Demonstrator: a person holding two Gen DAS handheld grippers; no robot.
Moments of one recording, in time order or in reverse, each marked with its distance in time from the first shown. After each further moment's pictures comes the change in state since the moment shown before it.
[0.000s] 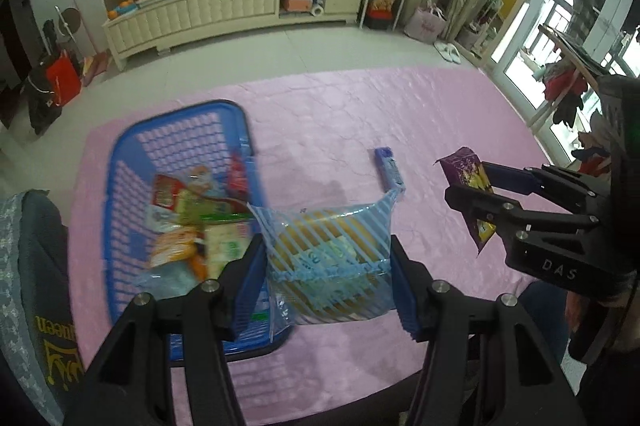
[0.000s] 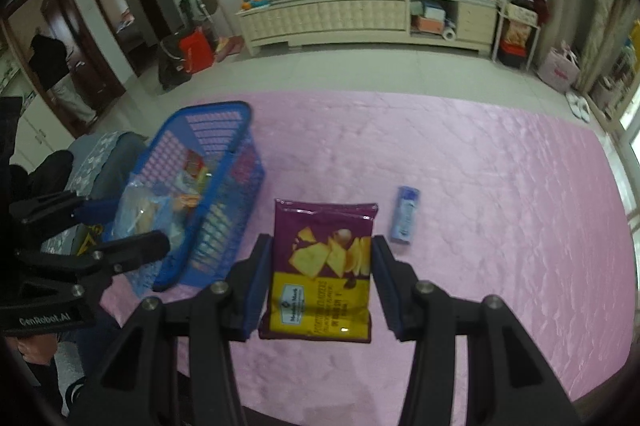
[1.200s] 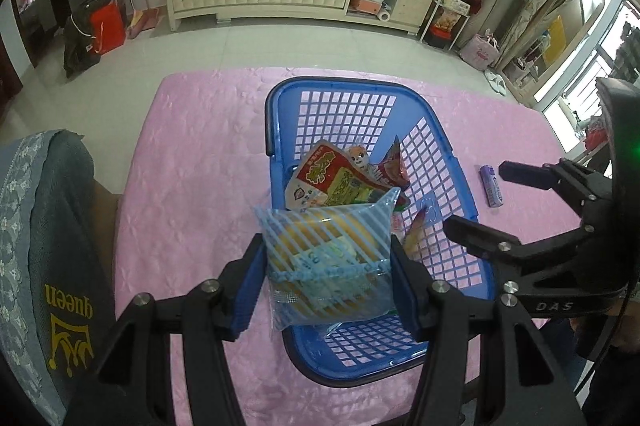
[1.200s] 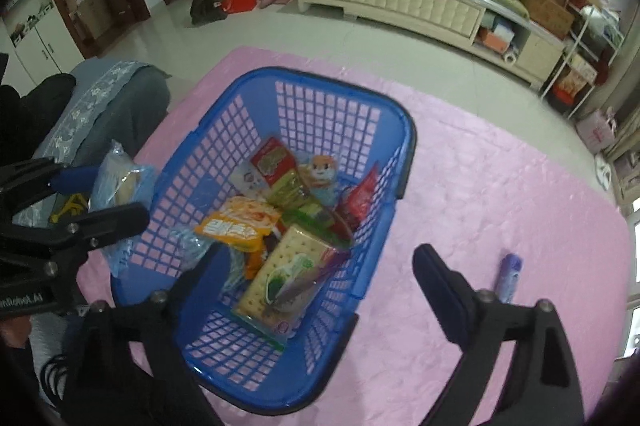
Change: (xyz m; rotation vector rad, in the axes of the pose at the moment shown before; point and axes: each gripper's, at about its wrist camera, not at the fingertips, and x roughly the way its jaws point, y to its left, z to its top) left arm 0.005 0.165 -0.022 -0.188 0.005 0.038; right arm 0.104 0.150 0.037 -0.242 0.118 -0.040
